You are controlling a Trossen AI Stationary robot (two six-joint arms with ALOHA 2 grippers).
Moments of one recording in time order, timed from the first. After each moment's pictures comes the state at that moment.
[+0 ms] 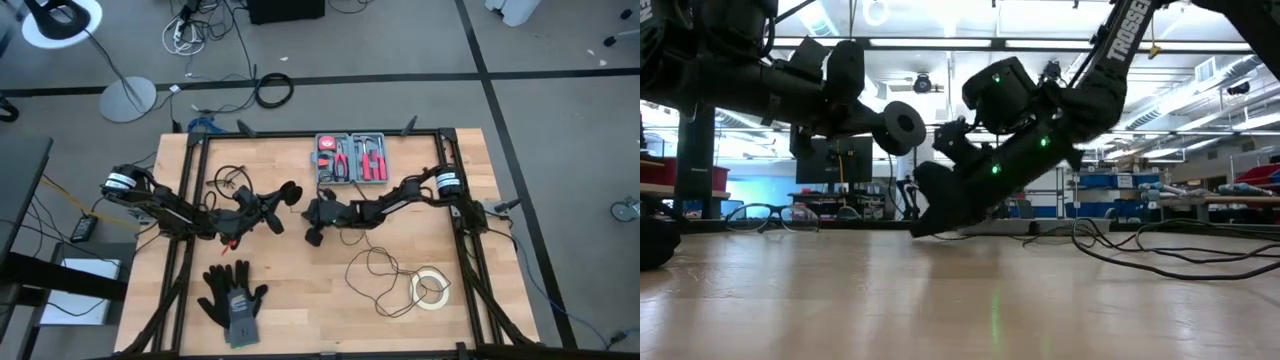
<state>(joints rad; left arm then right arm) -0.22 1.48 0.26 1.19 -0.94 -0.36 0.00 2.13 1.06 0.52 0.29 0.24</state>
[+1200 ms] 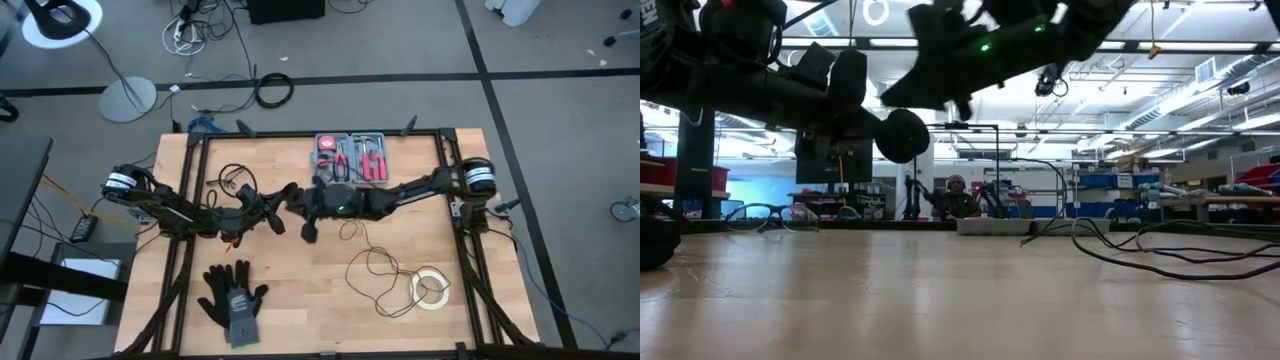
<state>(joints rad) -0.18 1.48 0.26 1.15 -0.87 -0.35 0.04 1.90 1.19 0.44 0.16 0.10</state>
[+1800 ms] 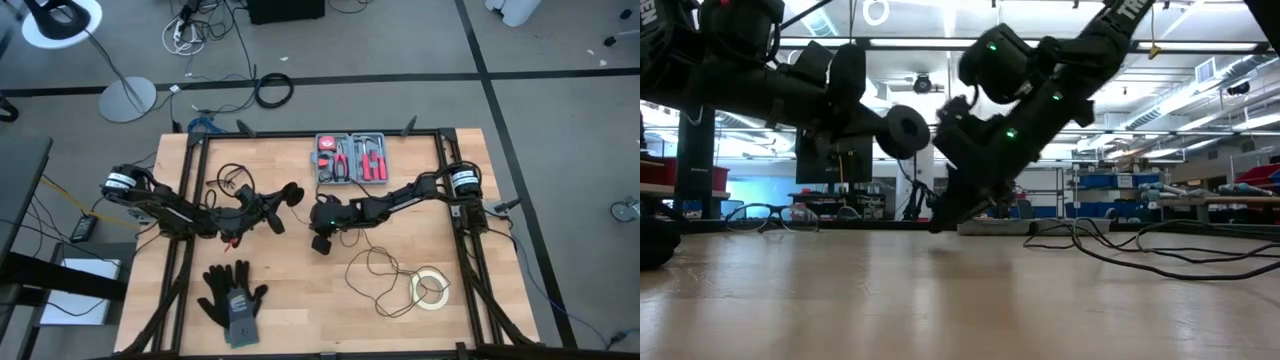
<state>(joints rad) -0.18 1.49 0.26 1.18 -0.87 -0.37 0.03 2.01 1.10 0.14 0.14 0.32</state>
